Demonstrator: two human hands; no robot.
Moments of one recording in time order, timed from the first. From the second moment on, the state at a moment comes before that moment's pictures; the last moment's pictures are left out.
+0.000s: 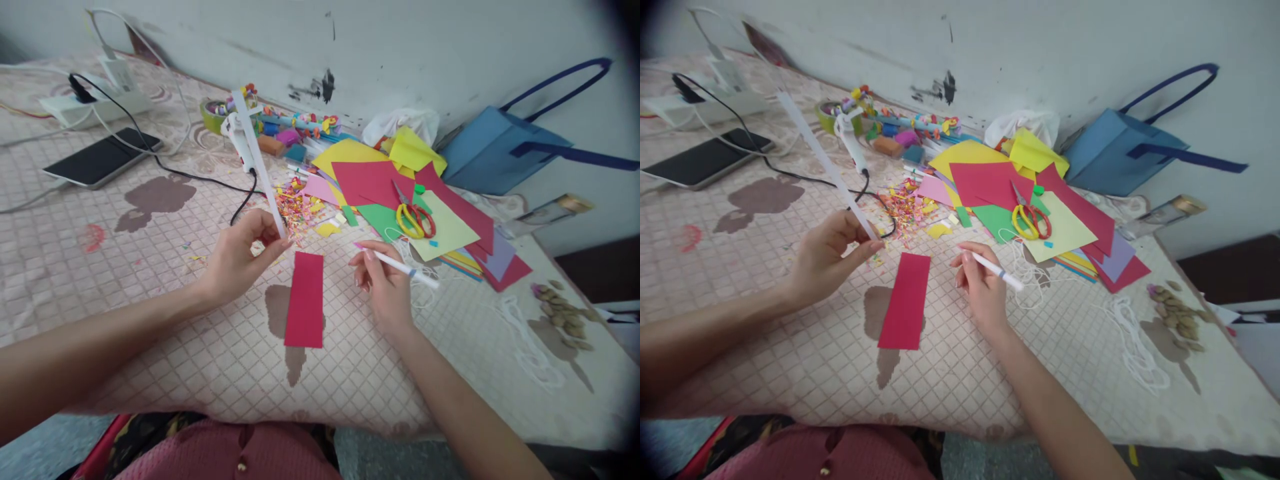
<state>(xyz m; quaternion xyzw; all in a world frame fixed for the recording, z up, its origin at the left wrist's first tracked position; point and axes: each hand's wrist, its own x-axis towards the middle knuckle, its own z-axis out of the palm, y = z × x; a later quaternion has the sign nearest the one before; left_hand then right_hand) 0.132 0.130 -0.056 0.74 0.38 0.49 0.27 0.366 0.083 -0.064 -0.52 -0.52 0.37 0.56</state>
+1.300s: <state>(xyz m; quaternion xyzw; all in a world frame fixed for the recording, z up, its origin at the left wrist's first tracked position) 0.134 0.137 -0.038 0.76 0.36 0.44 0.31 0.351 0.107 -0.055 -0.50 -0.65 0.33 0.47</state>
